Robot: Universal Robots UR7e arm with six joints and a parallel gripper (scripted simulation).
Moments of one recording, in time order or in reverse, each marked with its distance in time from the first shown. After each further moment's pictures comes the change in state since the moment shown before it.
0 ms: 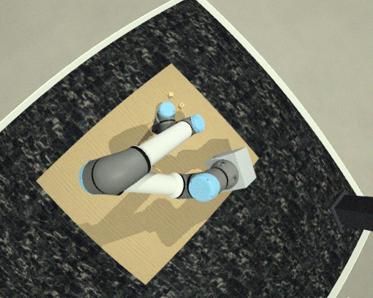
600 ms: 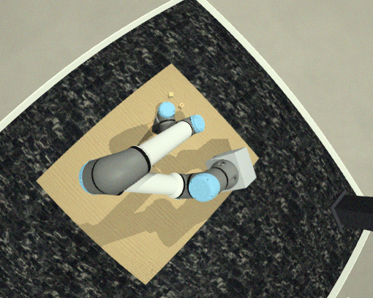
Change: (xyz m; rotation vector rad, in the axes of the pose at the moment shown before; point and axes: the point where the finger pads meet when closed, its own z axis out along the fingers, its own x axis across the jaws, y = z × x) arm 0.000 0.000 0.000 0.000 0.000 0.000
